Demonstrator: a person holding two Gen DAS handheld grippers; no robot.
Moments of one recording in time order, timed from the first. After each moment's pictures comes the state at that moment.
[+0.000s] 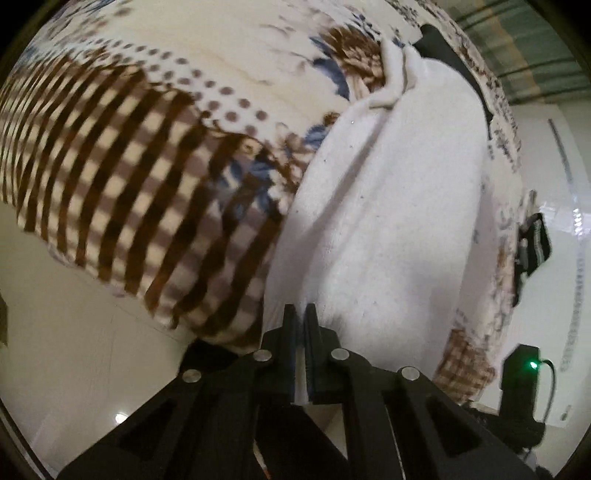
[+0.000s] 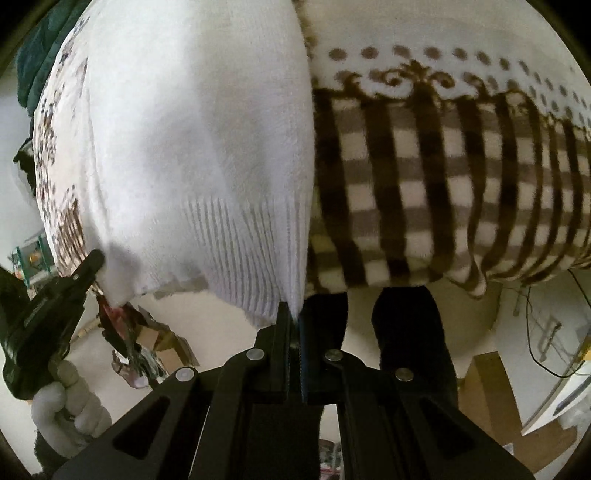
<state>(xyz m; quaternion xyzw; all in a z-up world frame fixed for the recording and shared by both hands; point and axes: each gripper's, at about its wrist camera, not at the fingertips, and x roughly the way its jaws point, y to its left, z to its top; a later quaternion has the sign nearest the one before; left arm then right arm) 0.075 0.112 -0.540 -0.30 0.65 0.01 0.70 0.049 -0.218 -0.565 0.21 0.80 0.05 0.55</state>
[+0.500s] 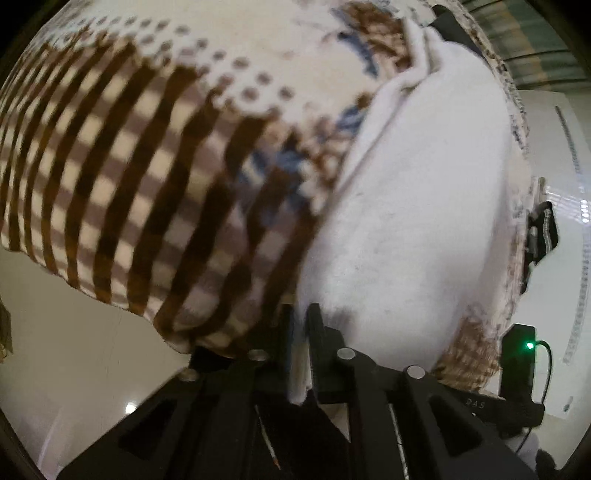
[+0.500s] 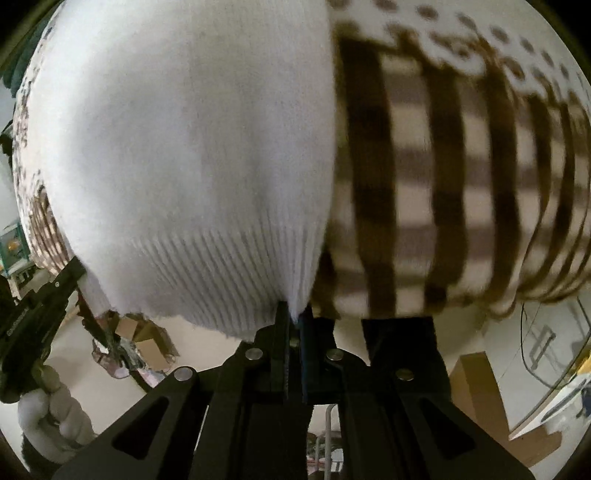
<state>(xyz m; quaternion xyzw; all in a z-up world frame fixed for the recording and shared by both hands) 0.099 0.123 -0.571 -0.29 0.68 -0.01 0.68 0.070 -0.191 -0.607 0.18 0.83 0.06 0.53</state>
